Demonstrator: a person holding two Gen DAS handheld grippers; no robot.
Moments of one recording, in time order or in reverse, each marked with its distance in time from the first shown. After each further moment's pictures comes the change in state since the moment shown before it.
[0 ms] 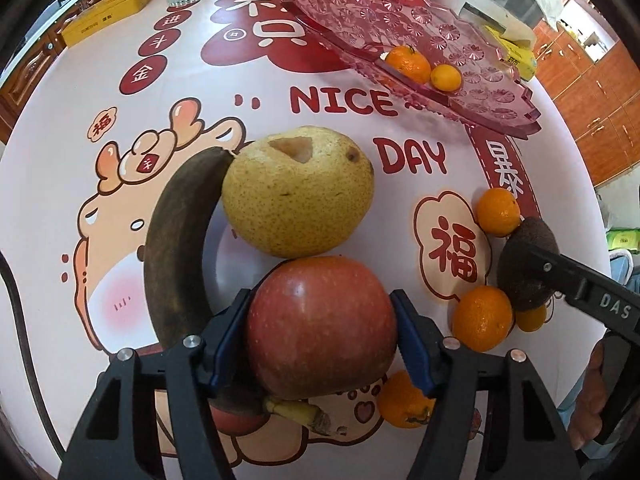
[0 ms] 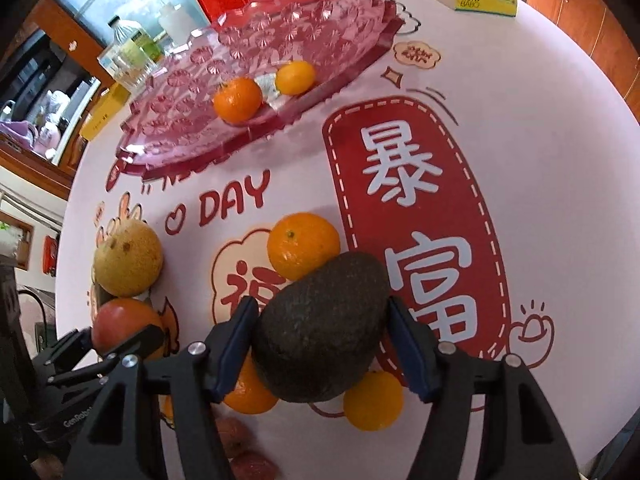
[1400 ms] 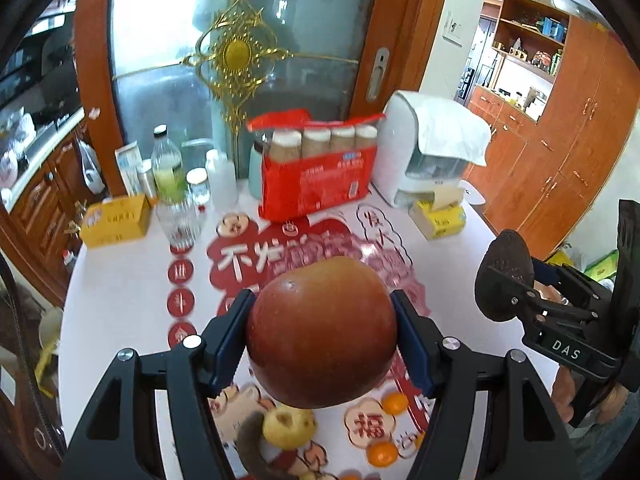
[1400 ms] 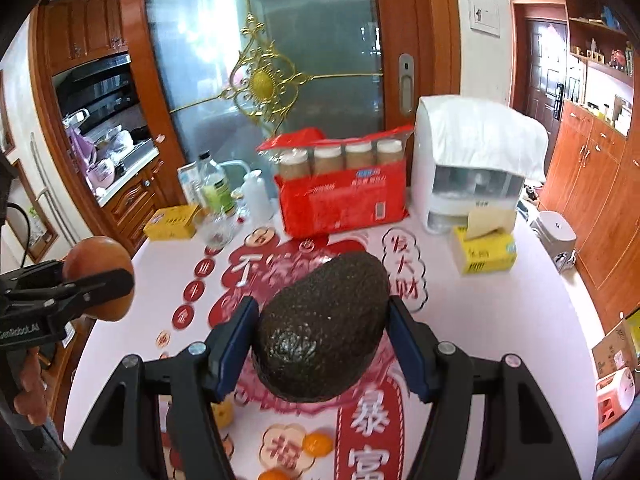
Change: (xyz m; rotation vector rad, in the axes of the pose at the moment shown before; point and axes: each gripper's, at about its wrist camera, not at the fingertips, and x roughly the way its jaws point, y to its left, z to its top) left arm -0.229 -0.050 0.155 0.152 -0.450 -0.043; right arm -0.194 0.064 0.123 -0.285 -0.500 -0.006
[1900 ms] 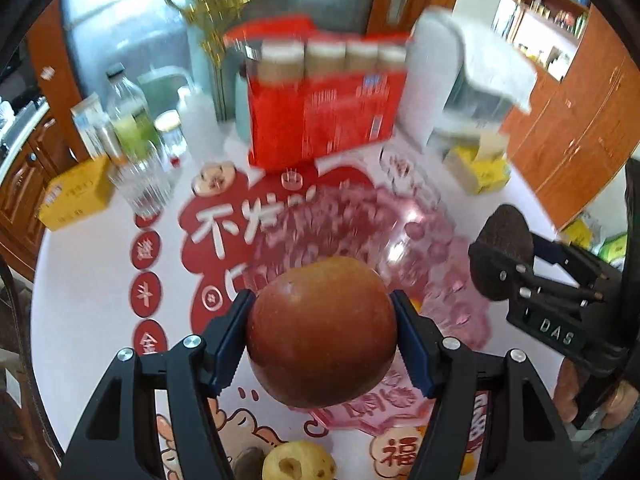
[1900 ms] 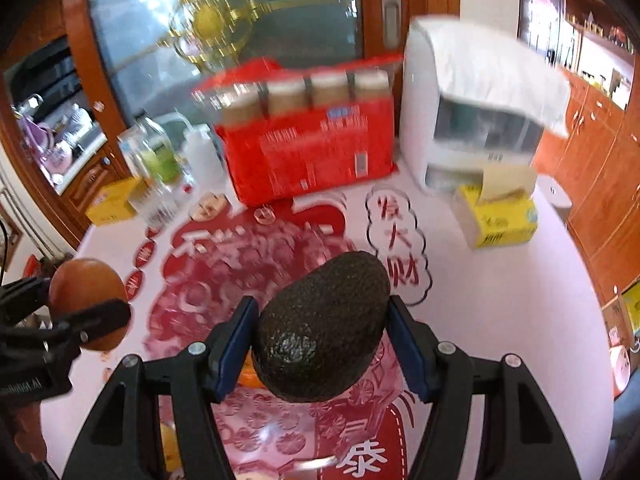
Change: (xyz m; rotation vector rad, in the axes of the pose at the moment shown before) left arm 0.164 0.011 -0.017 0.019 0.222 0.024; right arm 0.142 -0.023 -0.011 0.051 0.172 -0.093
